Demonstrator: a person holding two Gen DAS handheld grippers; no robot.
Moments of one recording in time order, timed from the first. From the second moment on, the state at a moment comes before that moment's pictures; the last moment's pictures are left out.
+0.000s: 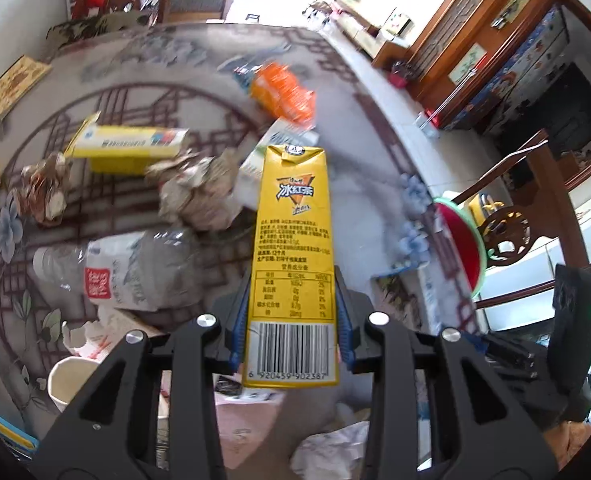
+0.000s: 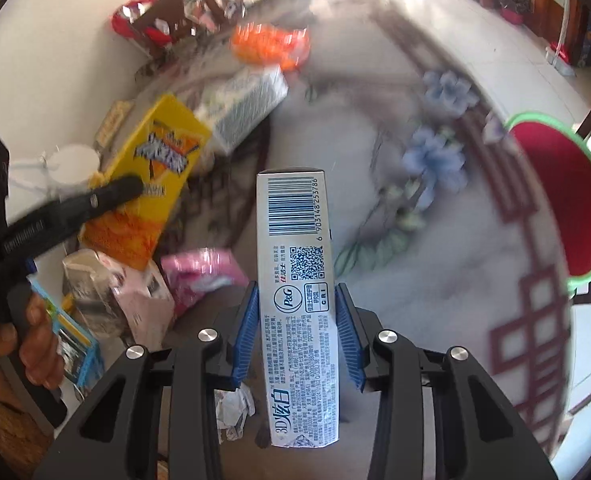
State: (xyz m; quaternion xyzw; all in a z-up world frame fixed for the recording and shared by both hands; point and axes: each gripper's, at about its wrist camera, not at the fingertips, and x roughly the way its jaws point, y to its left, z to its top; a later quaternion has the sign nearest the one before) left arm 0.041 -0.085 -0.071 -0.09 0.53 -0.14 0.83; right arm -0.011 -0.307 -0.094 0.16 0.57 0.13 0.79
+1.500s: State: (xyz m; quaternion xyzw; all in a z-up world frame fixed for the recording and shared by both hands) left arm 0.072 -0.417 -0.101 0.00 0.53 -0.33 0.78; right arm -0.028 -0.593 -0.078 0.24 0.50 -0.08 0.83
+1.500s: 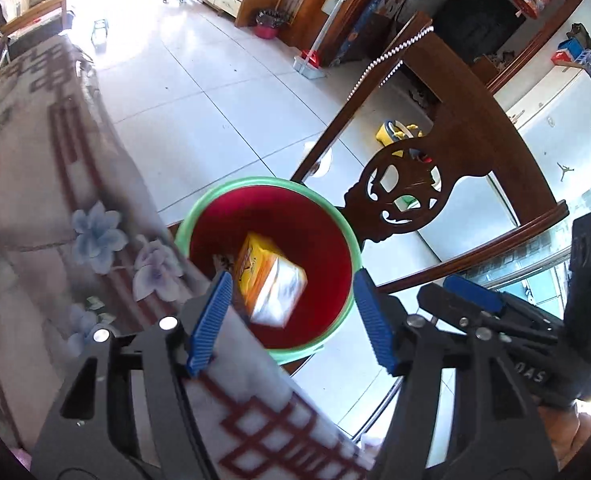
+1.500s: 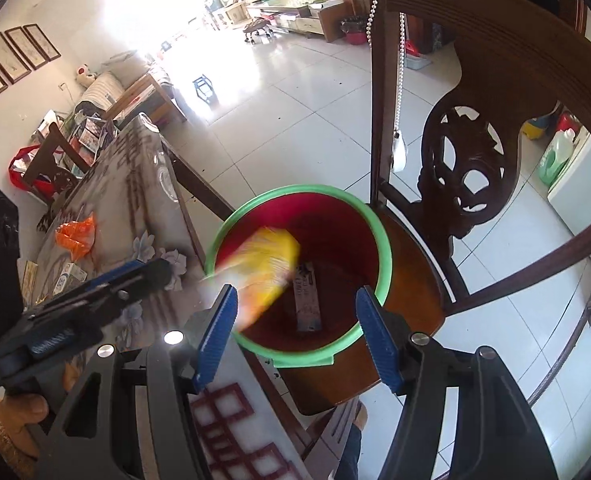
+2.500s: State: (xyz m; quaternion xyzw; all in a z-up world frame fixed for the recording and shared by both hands) left arm -0.025 -0.049 -0.042 -0.14 0.48 -0.06 0.86; right arm -0.009 -0.319 -0.040 0.12 0.52 0.12 0.84
